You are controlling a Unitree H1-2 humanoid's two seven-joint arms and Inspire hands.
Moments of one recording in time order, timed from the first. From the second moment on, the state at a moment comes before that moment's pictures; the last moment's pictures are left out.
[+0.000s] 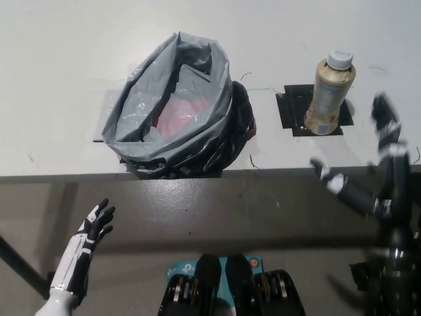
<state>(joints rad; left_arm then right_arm) 0.03 0.20 0.01 -0.04 -0.01 -0.08 -0.10 -0.26 0.01 -0.05 -0.06 -0.21 -0.37 -0.12</state>
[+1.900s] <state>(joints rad) 0.05 0.20 0.00 -0.07 -0.04 -0.09 -0.13 -0.68 -0.06 -0.12 0.65 -0.23 -0.34 -0.33</state>
